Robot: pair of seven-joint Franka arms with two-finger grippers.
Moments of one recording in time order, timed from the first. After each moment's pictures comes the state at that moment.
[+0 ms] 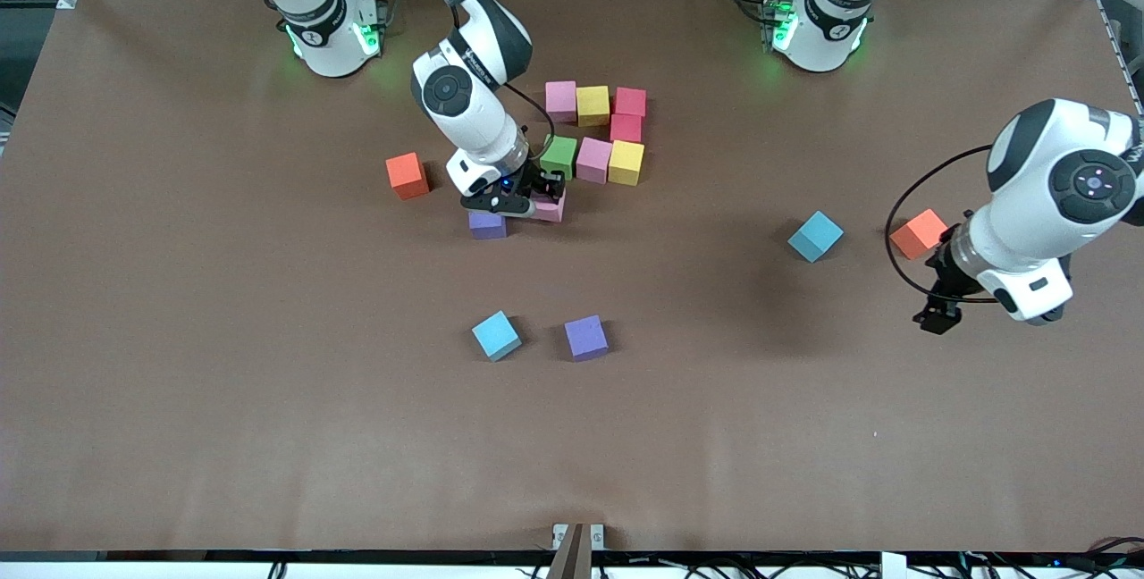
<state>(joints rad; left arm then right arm) 0.95 0.56 -1.16 -1.81 0.69 1.96 -1.64 0.69 0.36 0.14 -2.16 0.37 2.69 0.71</state>
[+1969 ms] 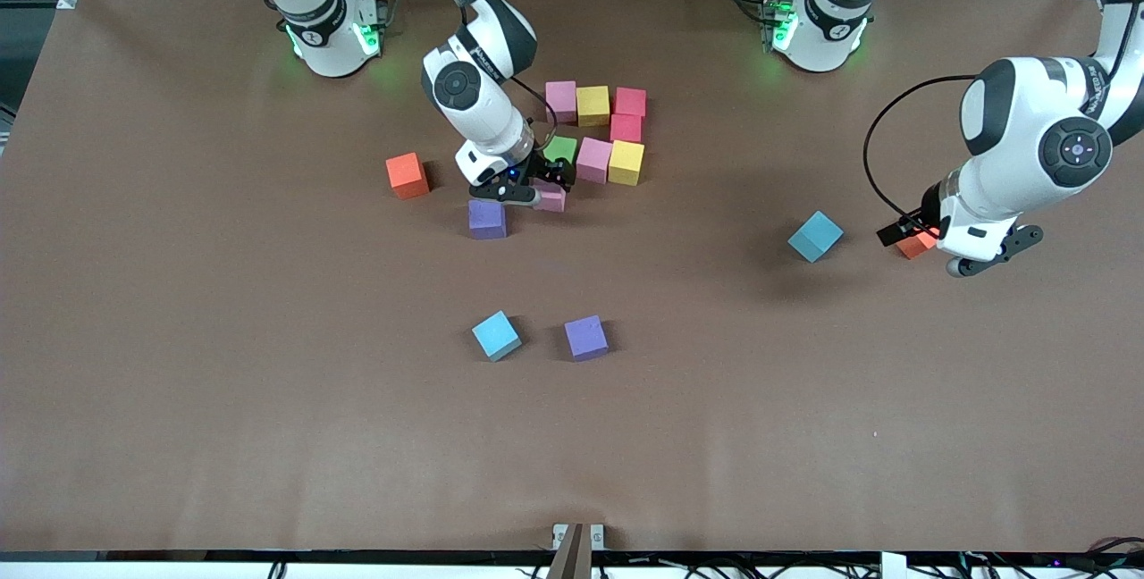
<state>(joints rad) 0.47 0.10 -0.49 -2.16 0.13 2.09 -0.55 0.69 0.39 0.19 -2.21 0.41 2.78 0.71</state>
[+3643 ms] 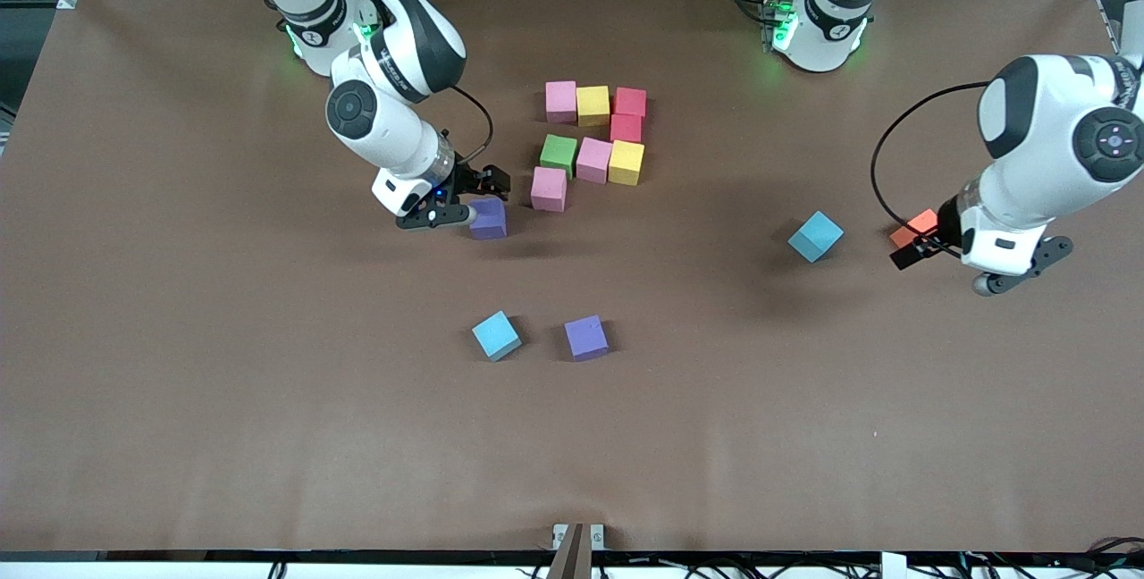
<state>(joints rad) 0.47 0.14 -0.54 -2.05 0.13 2.09 -0.64 0.44 0.20 0.17 -2.23 0.39 2.46 0.27</state>
